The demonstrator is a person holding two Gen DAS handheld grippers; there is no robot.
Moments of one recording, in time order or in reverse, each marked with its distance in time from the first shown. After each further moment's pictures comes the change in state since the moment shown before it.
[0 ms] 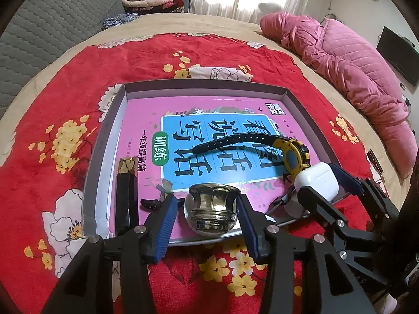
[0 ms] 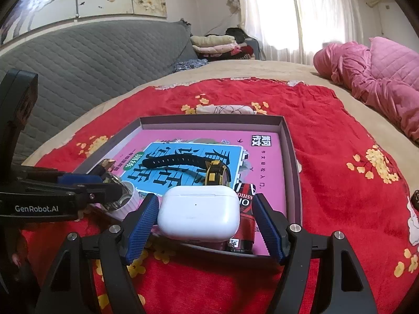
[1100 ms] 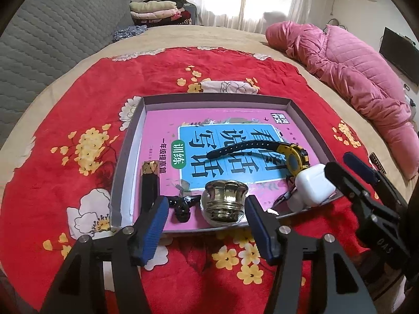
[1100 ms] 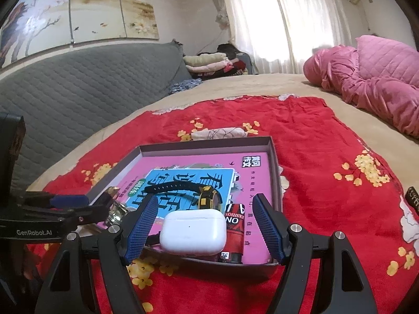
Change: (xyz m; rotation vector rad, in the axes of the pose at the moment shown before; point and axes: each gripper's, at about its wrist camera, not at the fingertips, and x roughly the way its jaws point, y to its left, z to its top) left arm -0.029 0.002 -0.007 0.005 -0.066 0.063; right arm -0.032 -0.010 0.011 0.073 -0.115 0.000
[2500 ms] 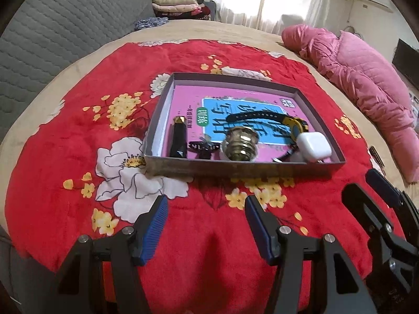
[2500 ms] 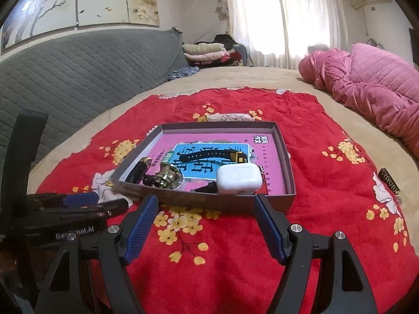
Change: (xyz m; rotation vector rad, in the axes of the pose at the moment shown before) left arm -0.047 0.012 -0.058 -0.084 0.022 0.041; right arm -0.076 0.078 -0.024 -0.036 0.082 -0.078
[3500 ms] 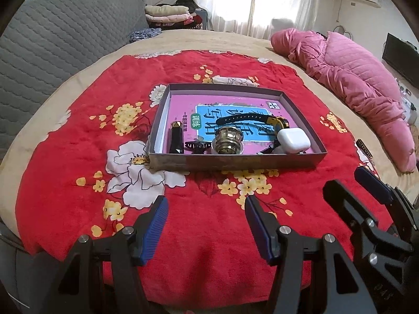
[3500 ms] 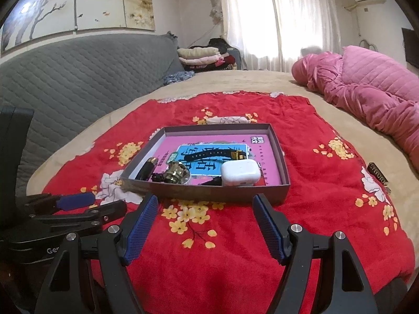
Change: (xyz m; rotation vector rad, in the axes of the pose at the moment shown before) left arm -0.038 -0.006 -0.015 0.040 -0.049 -0.006; right arm -0.030 0.017 -0.008 0.006 -0.008 -0.025
